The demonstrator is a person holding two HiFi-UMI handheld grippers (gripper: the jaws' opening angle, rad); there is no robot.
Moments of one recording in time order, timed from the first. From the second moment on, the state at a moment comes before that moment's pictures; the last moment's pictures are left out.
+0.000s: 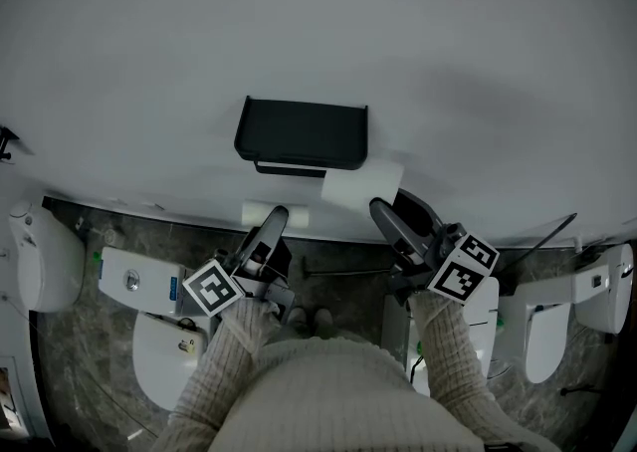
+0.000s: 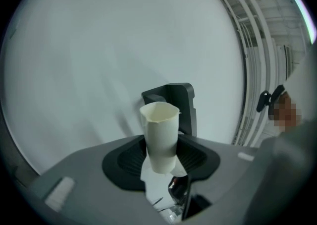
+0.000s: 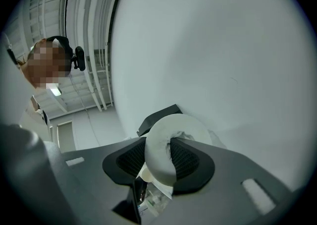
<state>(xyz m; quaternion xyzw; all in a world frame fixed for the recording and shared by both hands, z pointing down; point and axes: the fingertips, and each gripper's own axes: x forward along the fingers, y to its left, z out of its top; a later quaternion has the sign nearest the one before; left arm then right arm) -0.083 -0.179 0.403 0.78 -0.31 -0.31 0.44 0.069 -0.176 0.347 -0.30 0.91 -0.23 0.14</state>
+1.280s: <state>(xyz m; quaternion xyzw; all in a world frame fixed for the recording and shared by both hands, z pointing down) -0.075 -0.175 0.384 0.79 -0.31 -0.33 0.42 0.024 -0.187 0.346 -0.27 0.91 -0.26 0.15</state>
